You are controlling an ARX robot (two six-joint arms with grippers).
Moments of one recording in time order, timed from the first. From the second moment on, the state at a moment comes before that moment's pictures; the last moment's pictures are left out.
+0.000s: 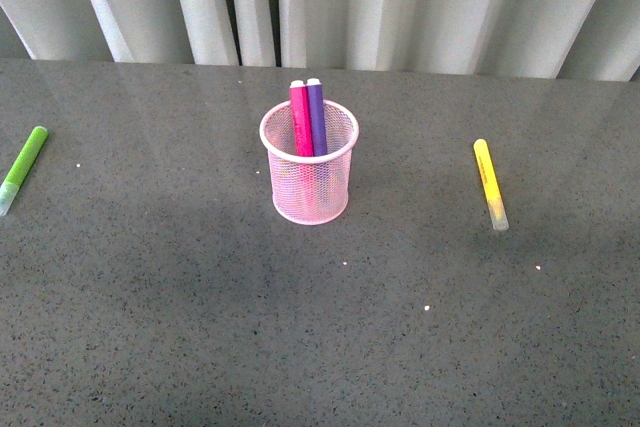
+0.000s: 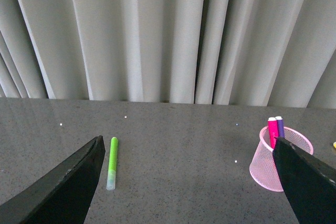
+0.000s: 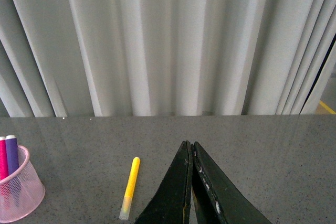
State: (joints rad) left arm 0.00 0.00 0.01 0.00 0.00 0.00; right arm 0.00 0.61 0.02 0.60 0.00 0.00
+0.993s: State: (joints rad) left arm 0.00 0.00 0.01 0.00 0.00 -0.01; right arm 0.00 0.19 0.02 0.19 0.00 0.00
